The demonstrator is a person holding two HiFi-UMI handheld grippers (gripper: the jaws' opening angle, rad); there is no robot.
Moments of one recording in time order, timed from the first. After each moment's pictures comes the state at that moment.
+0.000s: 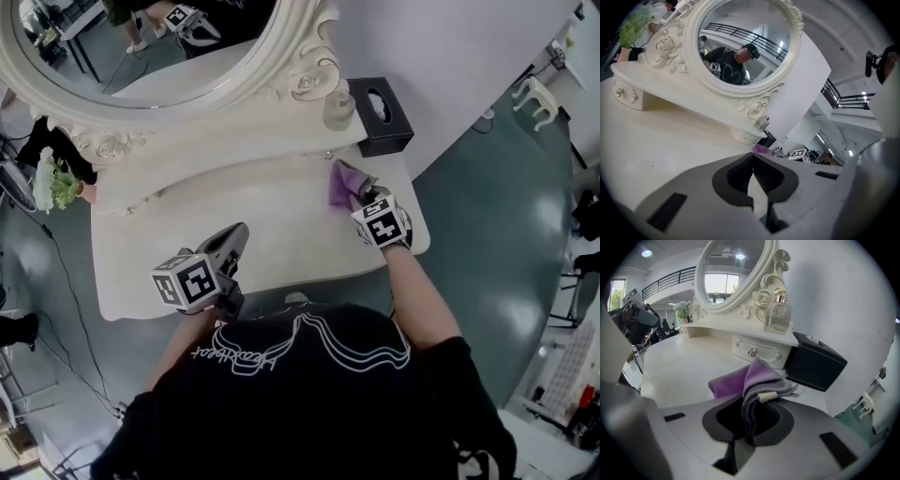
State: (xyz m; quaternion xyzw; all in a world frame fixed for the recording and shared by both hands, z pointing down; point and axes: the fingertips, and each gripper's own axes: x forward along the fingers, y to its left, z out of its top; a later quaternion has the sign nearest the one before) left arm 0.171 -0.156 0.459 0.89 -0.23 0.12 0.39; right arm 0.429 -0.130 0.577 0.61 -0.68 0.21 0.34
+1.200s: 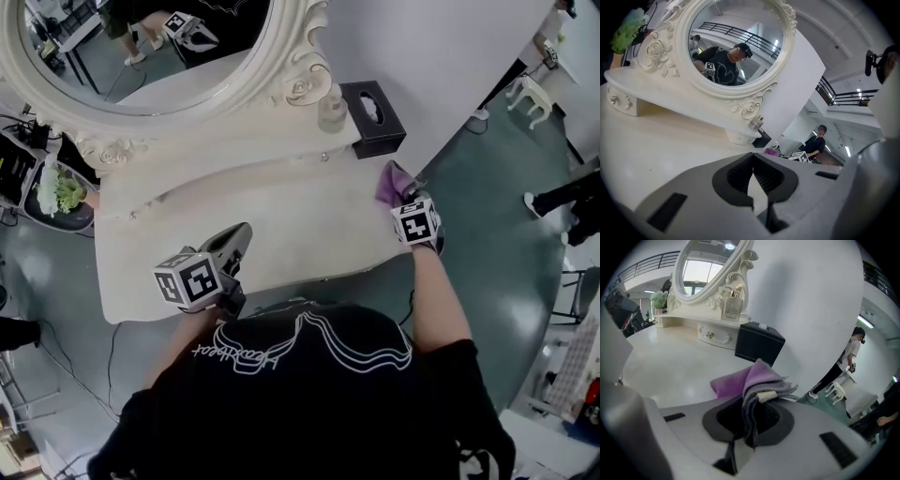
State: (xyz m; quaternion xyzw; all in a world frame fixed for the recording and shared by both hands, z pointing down) left arm 0.179 -0.144 0.441 0.90 -0.20 0.12 0.37; right arm 0.542 -0.059 0.569 0.70 -0.57 0.22 0.37
